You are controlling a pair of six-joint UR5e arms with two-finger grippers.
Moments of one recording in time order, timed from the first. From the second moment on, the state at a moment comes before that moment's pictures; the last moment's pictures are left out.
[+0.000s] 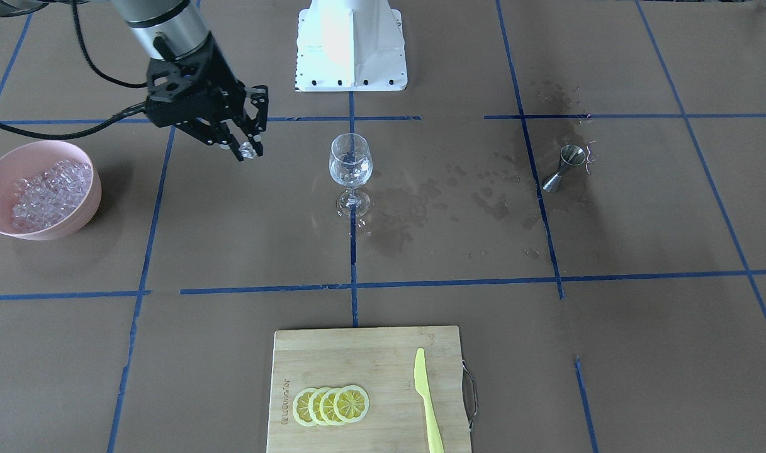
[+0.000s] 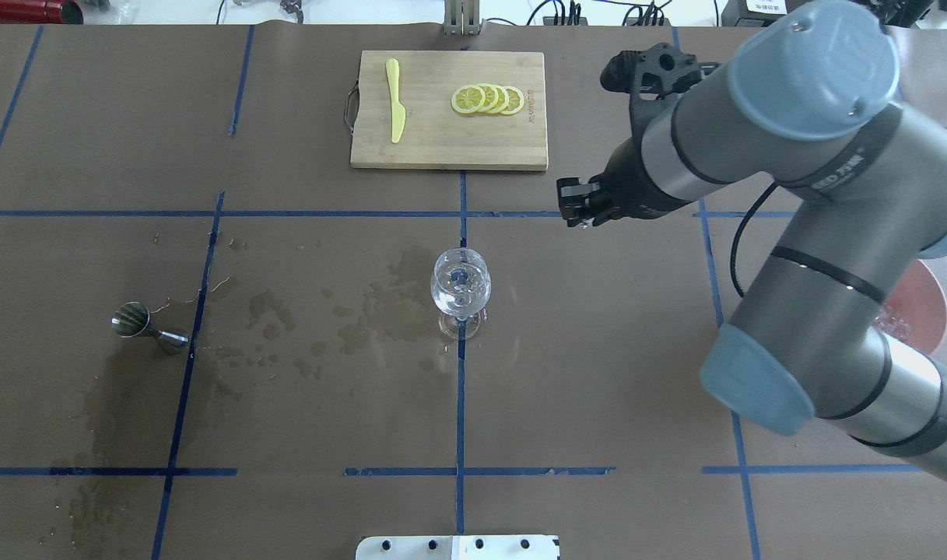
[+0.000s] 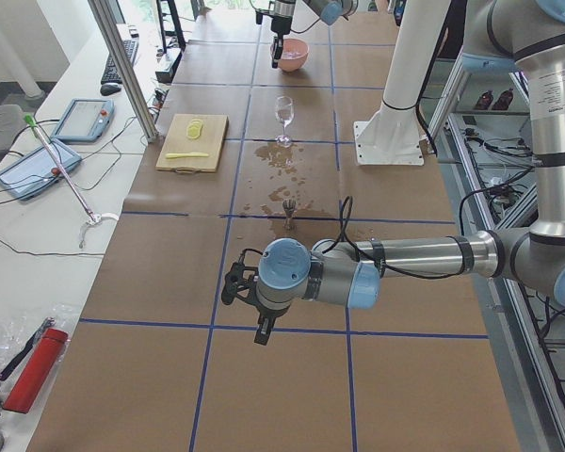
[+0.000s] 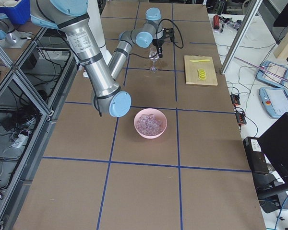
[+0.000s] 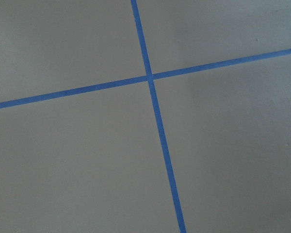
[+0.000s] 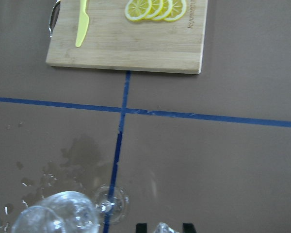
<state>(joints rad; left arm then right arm) -1.64 -1.36 -1.72 -1.81 -2.44 0.13 0.68 -0.98 2.04 -1.66 1.94 1.09</state>
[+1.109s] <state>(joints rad) -1.64 -1.35 -1.71 -1.81 -2.44 0.13 0.46 -0.75 1.88 -1.80 1.70 1.24</state>
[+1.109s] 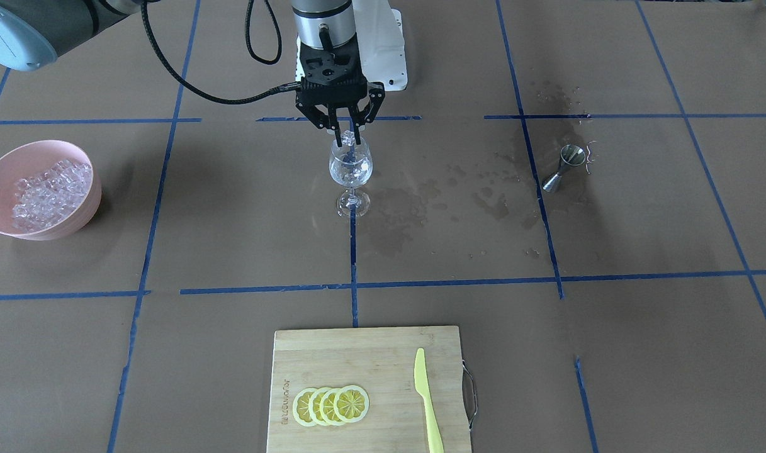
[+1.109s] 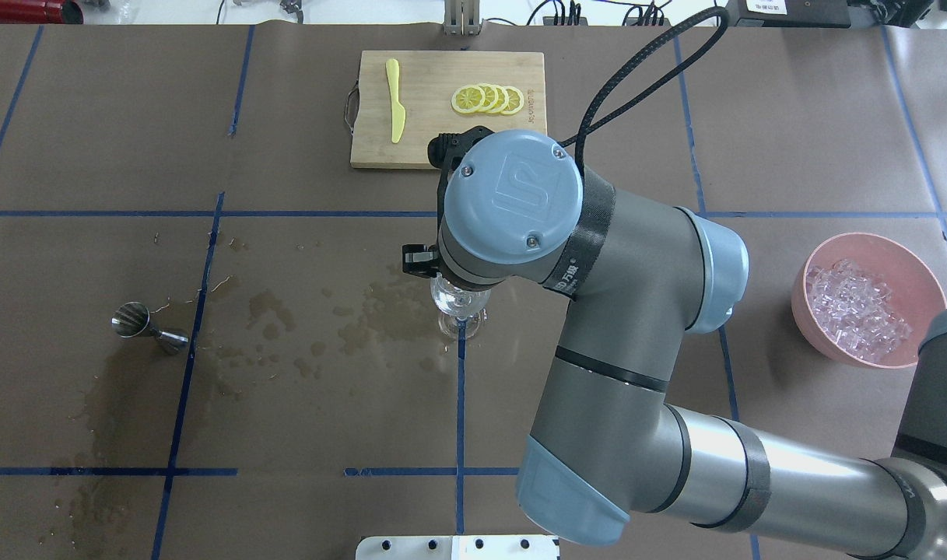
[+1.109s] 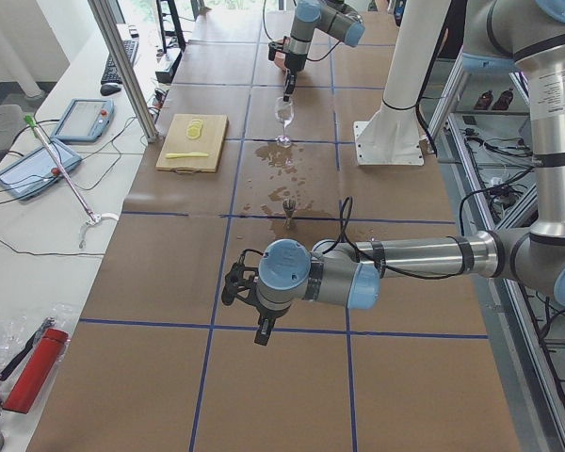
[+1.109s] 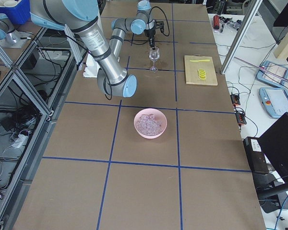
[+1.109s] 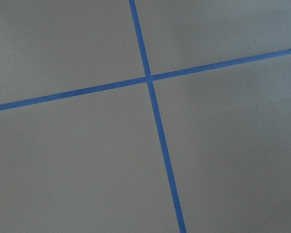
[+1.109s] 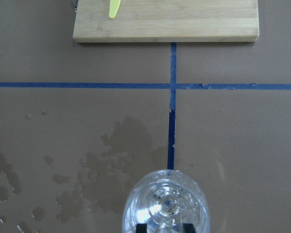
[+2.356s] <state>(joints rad) -1.64 -1.35 -1.71 -1.81 -2.44 0.14 0.58 -0.78 1.91 -1.84 1.77 1.08</state>
